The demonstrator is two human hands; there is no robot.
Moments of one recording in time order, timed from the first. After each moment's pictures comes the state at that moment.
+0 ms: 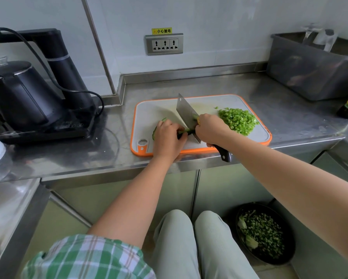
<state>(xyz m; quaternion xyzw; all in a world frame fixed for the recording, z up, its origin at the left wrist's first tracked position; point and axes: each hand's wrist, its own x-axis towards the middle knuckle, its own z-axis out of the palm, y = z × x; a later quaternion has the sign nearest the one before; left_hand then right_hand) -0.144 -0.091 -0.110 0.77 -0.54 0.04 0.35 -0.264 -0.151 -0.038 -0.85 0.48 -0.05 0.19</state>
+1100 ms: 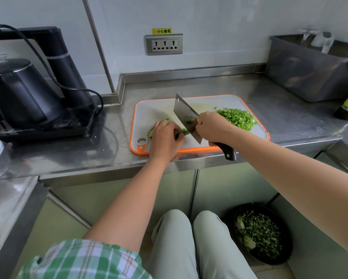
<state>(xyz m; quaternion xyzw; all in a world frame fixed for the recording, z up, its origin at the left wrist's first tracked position) -0.141 -0.084 -0.112 0.76 -0.55 0.05 0.35 -0.270 -0.147 -0.026 -0.86 0.46 -0.03 0.19</state>
